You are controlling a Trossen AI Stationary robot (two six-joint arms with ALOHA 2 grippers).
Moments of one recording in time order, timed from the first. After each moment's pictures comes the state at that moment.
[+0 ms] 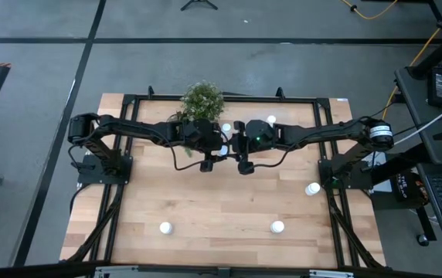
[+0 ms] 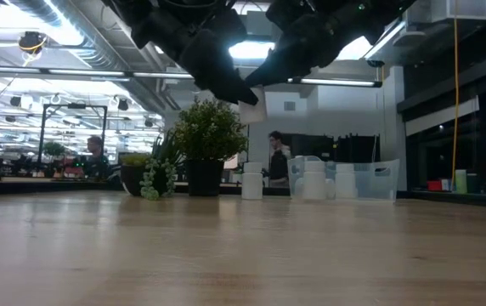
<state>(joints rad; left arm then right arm) 0.14 1.58 1.03 -0.08 0.12 0.22 -0.10 1.56 1.03 0.00 -0.08 -0.33</state>
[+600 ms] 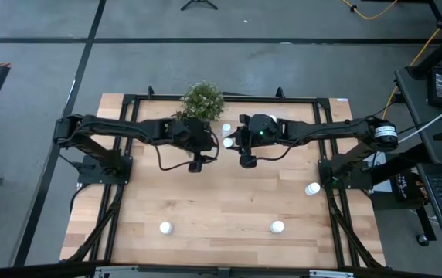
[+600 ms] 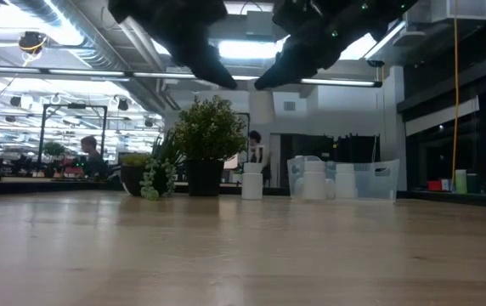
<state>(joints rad) 0.13 1.42 1.03 -0.28 0.10 0.25 -0.13 1.52 1.03 -0.07 -0.02 -0.33</state>
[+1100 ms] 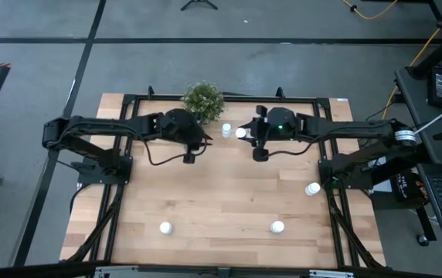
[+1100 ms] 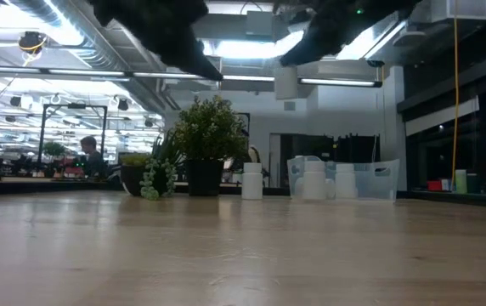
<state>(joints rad) 0.22 1.29 0.91 -0.17 0.09 0.33 -0.15 1.31 0.99 -0.19 0.06 -0.30</state>
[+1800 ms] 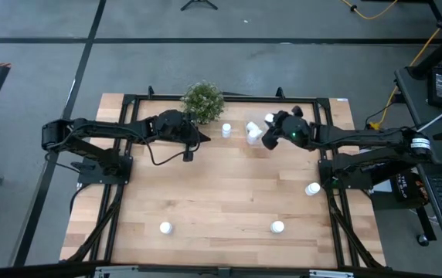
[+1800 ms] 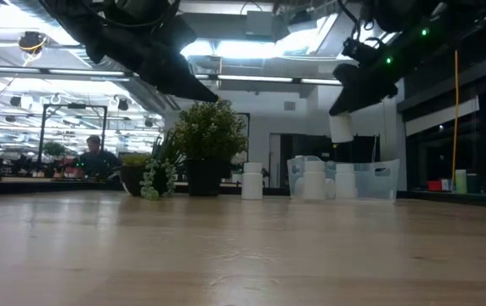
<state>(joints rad) 0.30 1.28 0.67 0.17 0.16 0.31 -0.22 1.10 0.63 -0.11 0.60 0.14</state>
